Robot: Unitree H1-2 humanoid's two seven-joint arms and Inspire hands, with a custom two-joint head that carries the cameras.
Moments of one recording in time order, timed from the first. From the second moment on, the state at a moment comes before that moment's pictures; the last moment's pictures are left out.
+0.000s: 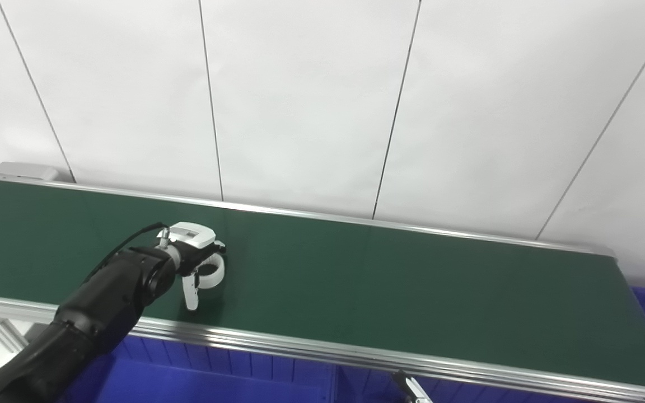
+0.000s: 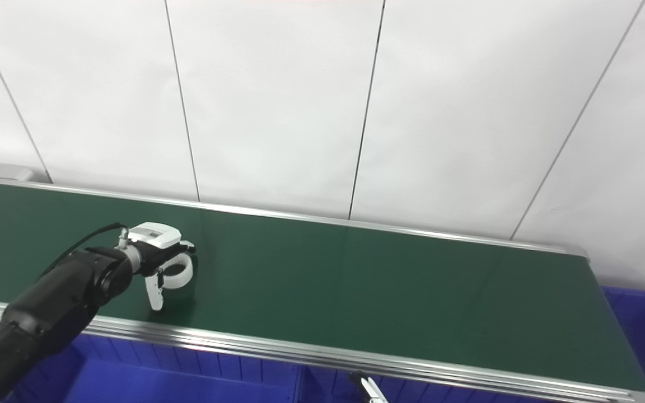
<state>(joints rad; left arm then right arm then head) -0.62 0.52 -0.47 0.43 0.96 0.14 -0.54 0.19 -0.28 0.33 0.03 -0.32 -0.41 0.00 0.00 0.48</state>
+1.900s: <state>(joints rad) -0.40 0.48 -0.33 0.13 0.87 -0.11 0.26 0.19 -0.23 0.26 -0.03 -0.32 -0.41 0.09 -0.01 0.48</state>
